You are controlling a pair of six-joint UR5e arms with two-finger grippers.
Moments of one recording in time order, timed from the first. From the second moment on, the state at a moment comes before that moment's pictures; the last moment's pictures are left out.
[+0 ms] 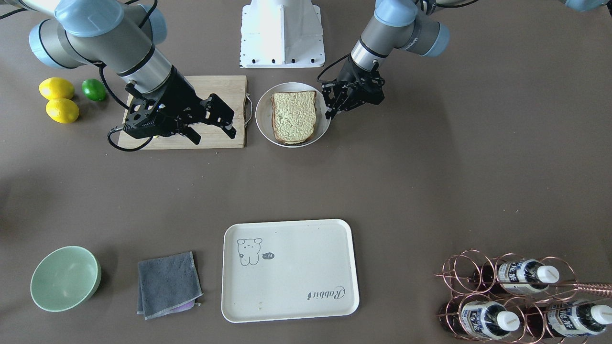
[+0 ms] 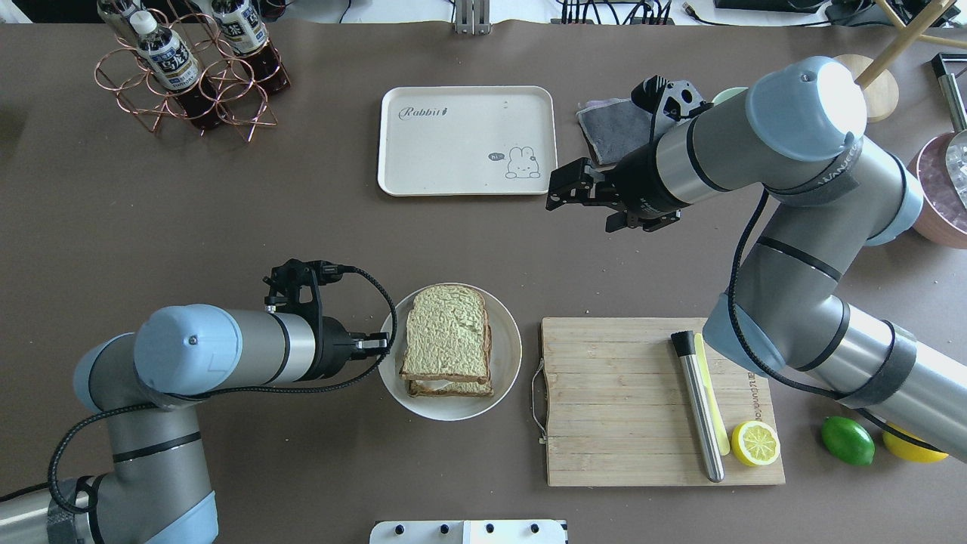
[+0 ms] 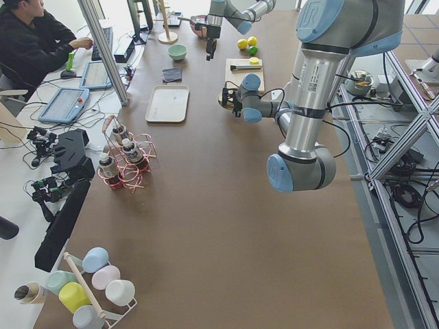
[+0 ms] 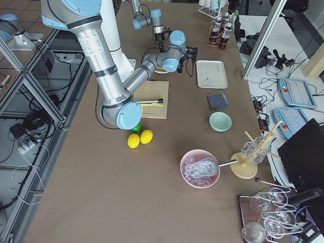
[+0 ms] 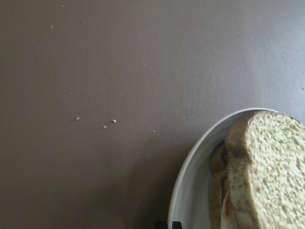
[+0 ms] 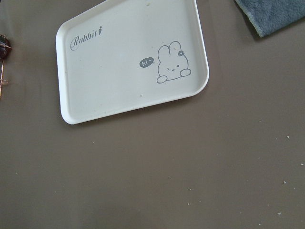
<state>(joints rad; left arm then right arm) -0.41 -1.89 -1.84 -2.19 -1.71 -1.42 0.74 -1.12 1.83 -1.12 2.09 1.42</state>
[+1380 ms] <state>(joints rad) -0.69 -2.46 -1.07 -2.24 -1.66 -1.75 0.75 -1.12 1.83 -1.12 2.09 1.42</state>
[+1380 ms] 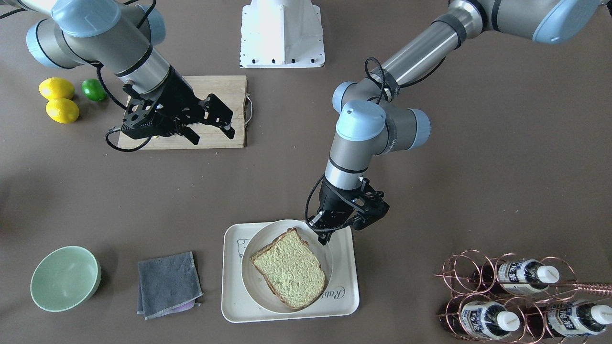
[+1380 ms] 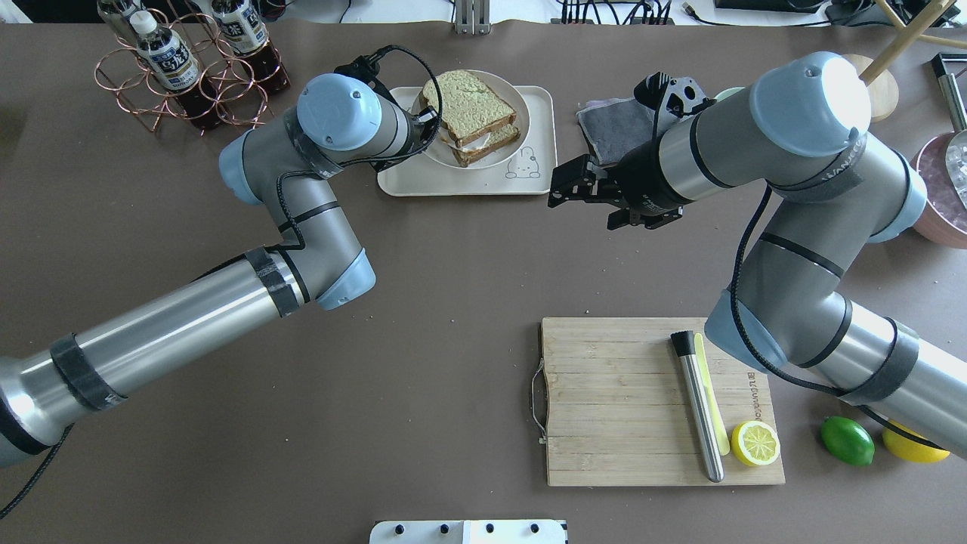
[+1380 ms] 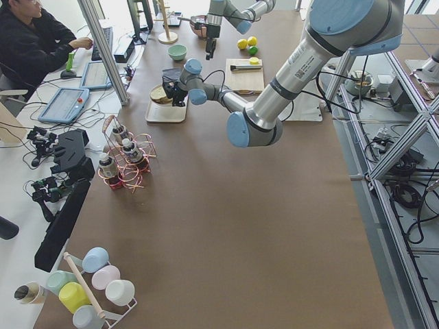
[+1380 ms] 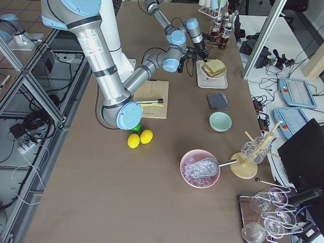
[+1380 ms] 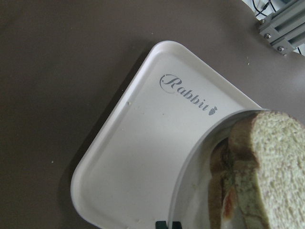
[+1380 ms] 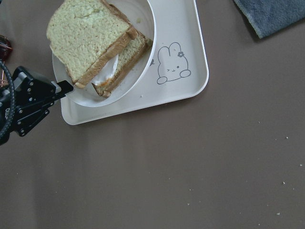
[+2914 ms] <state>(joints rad) -0.87 -2.24 -1.31 -2.24 -1.92 -1.52 0.78 -1.12 1.83 -1.14 2.09 1.40</state>
